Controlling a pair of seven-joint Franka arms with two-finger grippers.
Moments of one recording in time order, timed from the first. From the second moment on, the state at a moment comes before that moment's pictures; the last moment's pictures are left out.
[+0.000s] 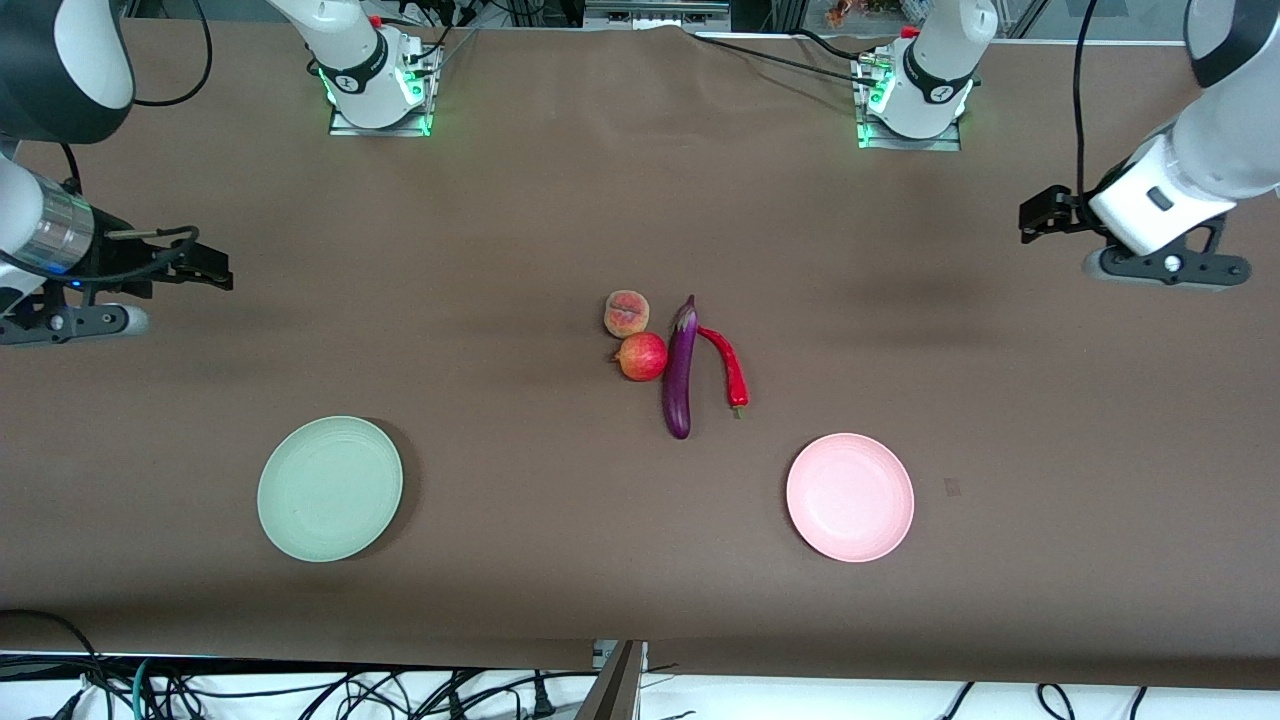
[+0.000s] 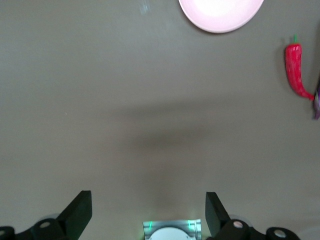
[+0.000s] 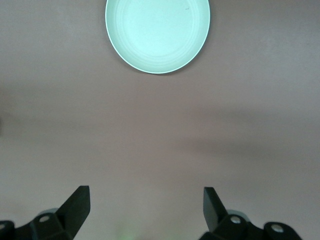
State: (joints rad) left arm -0.05 0.02 -0.05 -1.70 0.03 1.48 0.00; right arm 0.00 0.17 0.05 -1.56 -0.01 1.58 -0.07
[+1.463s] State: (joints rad) left arm -0.47 0.61 -0.06 -1.71 -0.11 2.29 -0.69; right arm 0.31 0.48 0.05 -1.57 0.20 1.89 0.32
